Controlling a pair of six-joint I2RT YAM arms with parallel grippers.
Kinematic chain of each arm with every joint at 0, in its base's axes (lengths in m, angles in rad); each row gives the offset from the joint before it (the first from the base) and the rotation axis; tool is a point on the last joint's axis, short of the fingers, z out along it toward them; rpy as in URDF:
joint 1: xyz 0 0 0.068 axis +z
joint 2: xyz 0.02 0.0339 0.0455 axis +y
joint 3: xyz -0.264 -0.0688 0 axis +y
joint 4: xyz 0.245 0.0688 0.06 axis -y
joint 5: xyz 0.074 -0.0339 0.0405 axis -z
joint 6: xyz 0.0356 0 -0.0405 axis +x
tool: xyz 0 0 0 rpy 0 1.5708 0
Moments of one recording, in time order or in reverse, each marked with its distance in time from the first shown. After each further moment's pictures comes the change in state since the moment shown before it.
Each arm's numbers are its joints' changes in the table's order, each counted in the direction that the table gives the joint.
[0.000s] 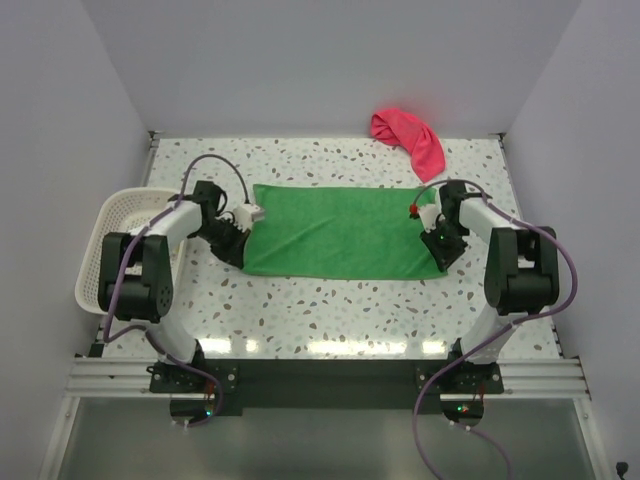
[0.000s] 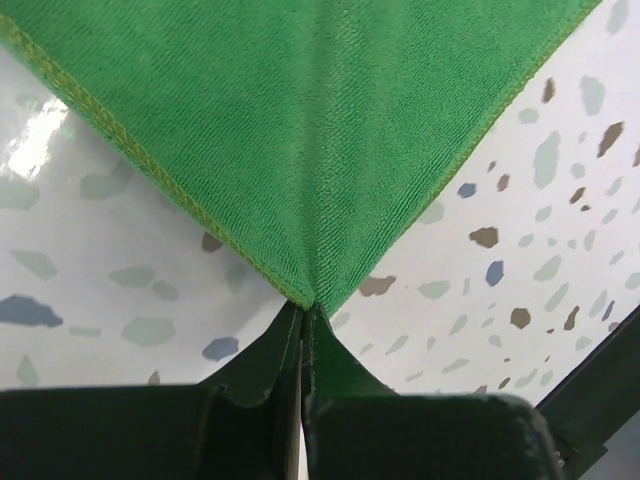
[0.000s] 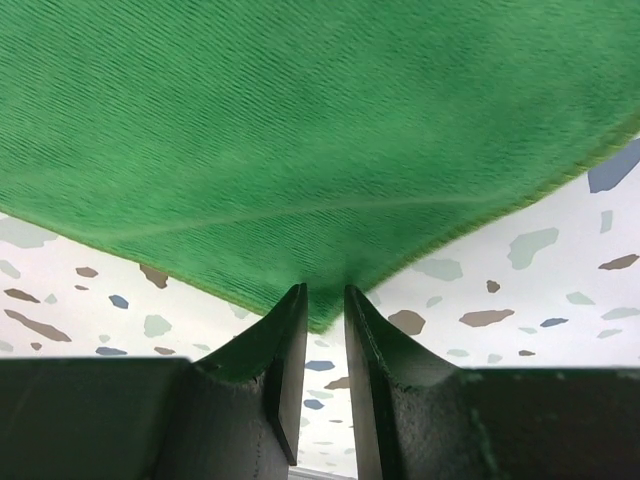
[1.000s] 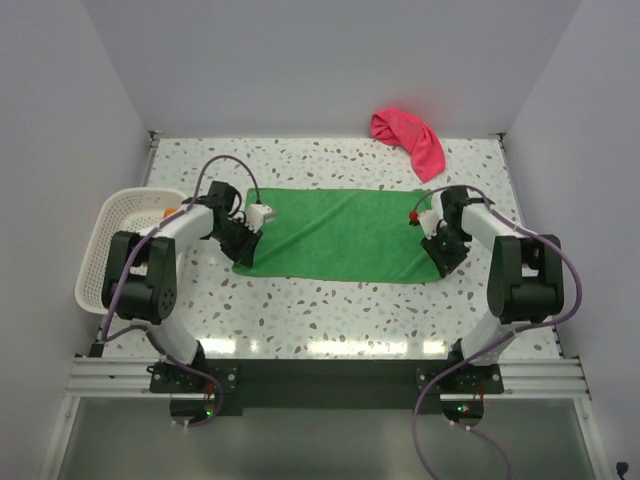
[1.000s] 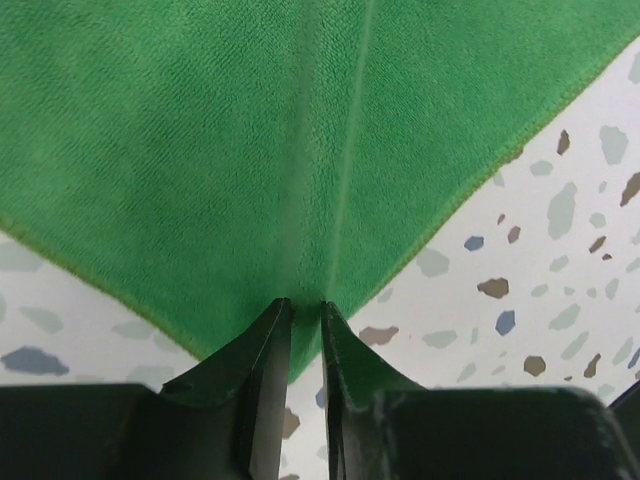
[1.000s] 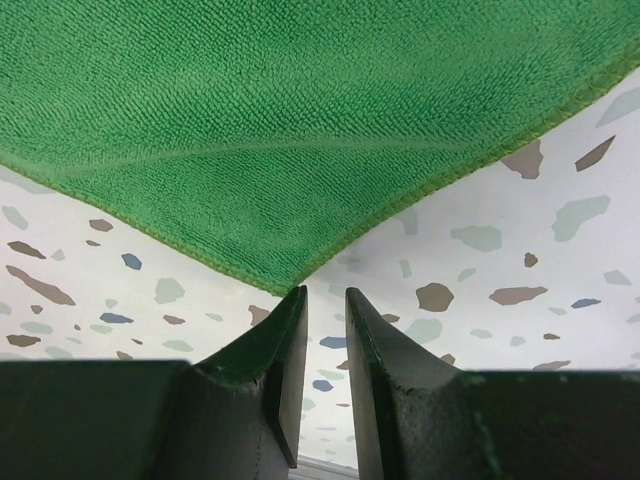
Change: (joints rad) left arm -0.077 -0.025 0.026 0.094 -0.097 -0.088; right arm 0.000 -0.068 0.060 -0.031 -0.010 -0.053
